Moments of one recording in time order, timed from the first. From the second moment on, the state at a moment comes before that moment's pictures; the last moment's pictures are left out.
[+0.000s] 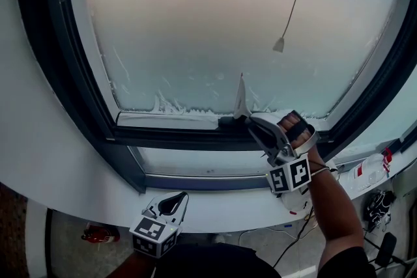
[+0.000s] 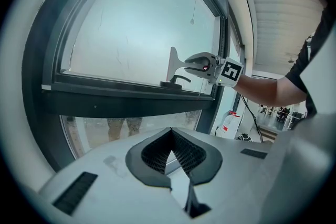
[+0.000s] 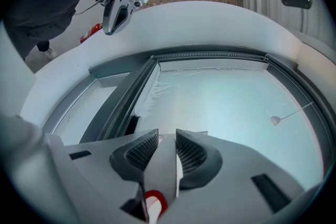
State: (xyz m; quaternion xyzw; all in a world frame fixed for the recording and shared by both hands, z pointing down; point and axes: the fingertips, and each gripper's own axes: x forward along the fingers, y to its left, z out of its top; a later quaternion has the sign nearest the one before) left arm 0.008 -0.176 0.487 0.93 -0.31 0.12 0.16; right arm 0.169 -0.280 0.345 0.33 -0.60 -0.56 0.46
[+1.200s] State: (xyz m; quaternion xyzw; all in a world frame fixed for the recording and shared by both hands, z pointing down) left arm -0.098 -0.187 0.490 0.91 -0.37 0.11 0.17; right arm -0.065 -0.305 0.280 0.26 -0.68 -0.61 0.32
